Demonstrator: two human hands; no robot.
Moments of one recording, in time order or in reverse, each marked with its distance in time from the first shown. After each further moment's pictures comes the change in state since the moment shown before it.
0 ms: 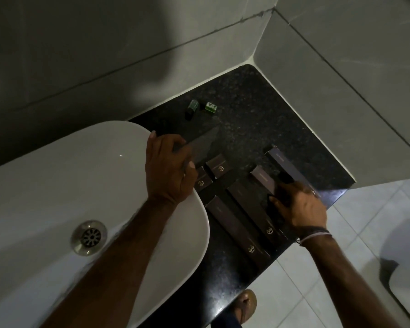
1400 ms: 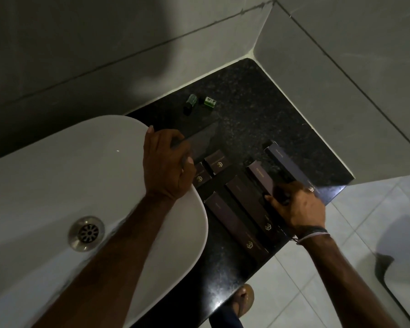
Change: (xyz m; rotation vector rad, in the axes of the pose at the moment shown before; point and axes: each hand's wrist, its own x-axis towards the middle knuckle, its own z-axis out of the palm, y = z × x) left_hand 0.001 -0.003 0.004 0.008 0.024 0.010; right_hand -0.003 0.005 0.009 -0.002 0.037 0.000
